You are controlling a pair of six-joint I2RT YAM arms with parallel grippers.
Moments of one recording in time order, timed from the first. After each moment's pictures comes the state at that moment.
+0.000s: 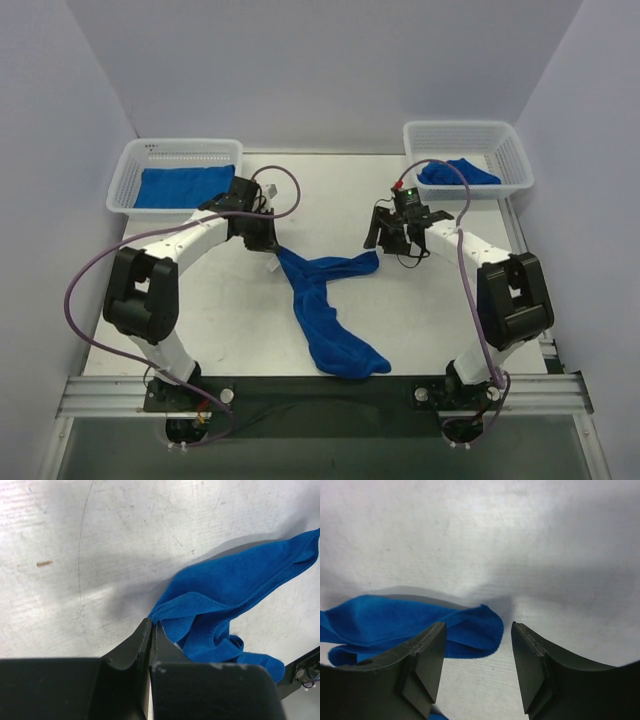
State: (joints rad) left arm -0.36 1.70 1.19 -0.53 0.28 -0.37; right arm 0.33 1.64 0.99 -0.36 -0.11 0.49
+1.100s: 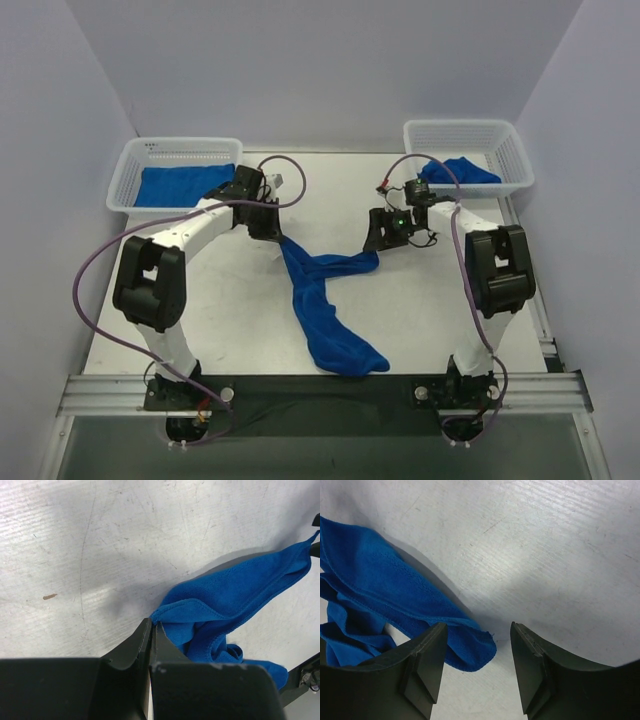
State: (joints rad) left arm -0.36 1.80 1.33 -0.55 0.30 -0.30; right arm 0.21 1.86 1.19 -0.44 -0.55 -0.01
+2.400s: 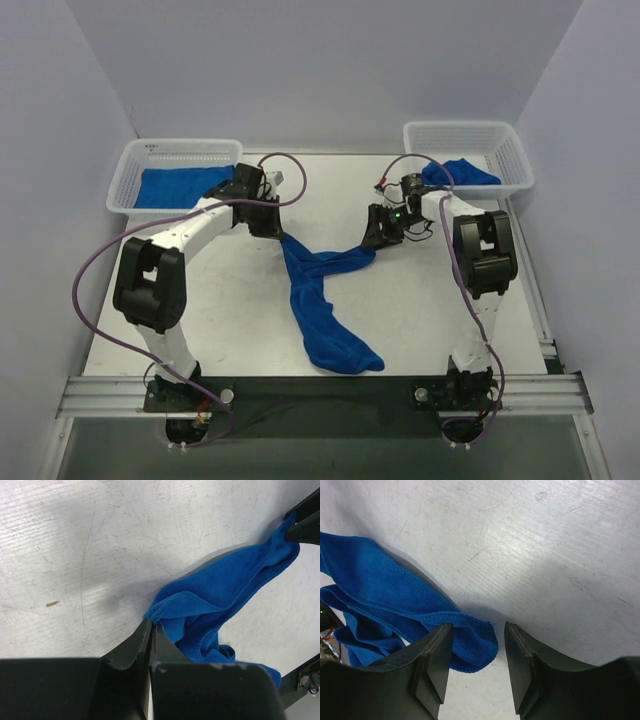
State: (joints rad) left arm -0.36 1.80 1.36 -0.55 0.30 -0.30; right arm 0.18 2.08 1.40 -0.57 -0.64 0.01
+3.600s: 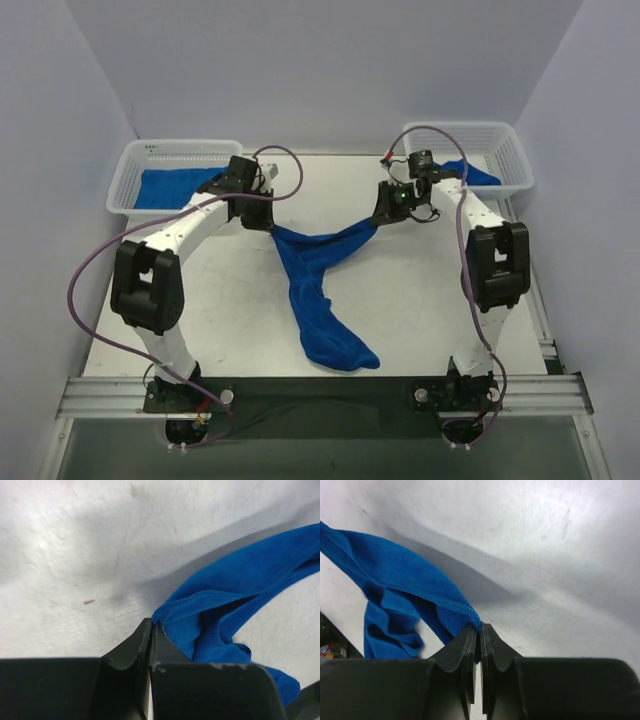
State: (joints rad) left arm -0.34 1.79 1.41 -0.61 0.22 -0.24; right arm 0.18 1.98 1.49 -0.65 -0.59 0.03
